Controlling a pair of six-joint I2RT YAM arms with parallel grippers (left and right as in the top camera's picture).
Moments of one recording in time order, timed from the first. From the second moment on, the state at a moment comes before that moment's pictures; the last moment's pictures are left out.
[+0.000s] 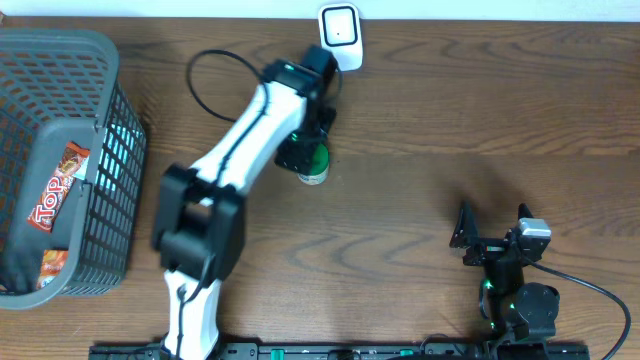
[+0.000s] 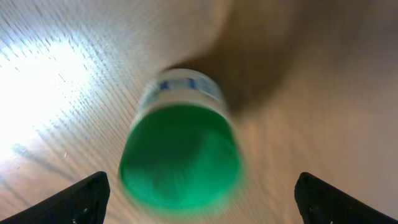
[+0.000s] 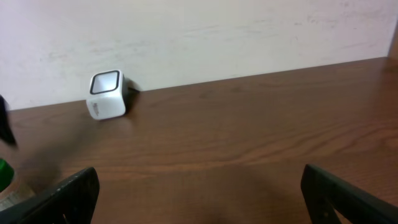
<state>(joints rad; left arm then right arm) -0.44 2.09 1.82 -1.18 0.10 -1.60 0.06 0.01 0.01 -0.07 0.06 0.18</state>
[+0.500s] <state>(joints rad) -0.22 1.50 1.82 -1.24 -0.03 -1.17 0.06 0.01 0.01 -0.07 0.06 0.18</state>
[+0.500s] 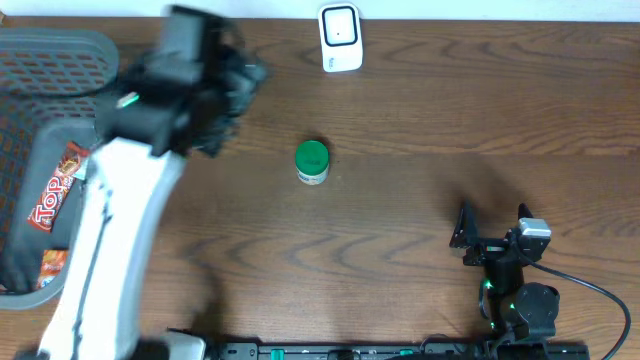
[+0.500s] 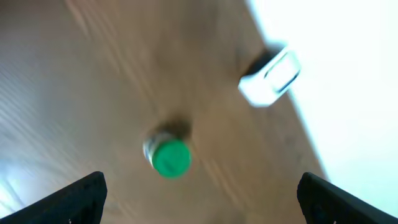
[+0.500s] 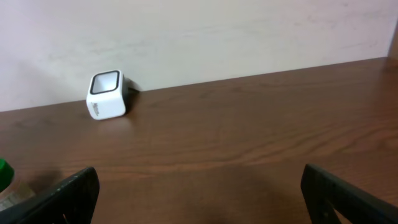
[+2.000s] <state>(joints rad) 0.66 1.87 1.83 -1.28 0.04 -0.75 0.06 0.01 0.01 -0.07 0.06 0.18</state>
